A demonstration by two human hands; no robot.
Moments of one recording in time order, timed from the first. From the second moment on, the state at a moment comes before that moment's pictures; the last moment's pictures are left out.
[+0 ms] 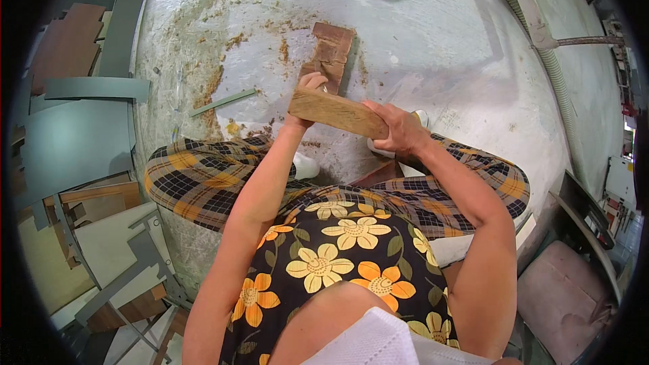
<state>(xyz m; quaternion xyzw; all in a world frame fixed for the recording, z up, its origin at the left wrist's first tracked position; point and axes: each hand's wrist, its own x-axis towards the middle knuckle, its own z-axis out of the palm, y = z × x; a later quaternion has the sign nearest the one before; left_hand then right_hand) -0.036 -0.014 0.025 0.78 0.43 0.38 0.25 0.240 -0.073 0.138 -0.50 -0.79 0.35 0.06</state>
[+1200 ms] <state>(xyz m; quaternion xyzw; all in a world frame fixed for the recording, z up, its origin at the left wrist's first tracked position) -0.066 0.011 0.028 0.50 0.64 0.47 0.34 0.260 -0.044 0.137 -0.74 -0.58 0.35 -0.06</state>
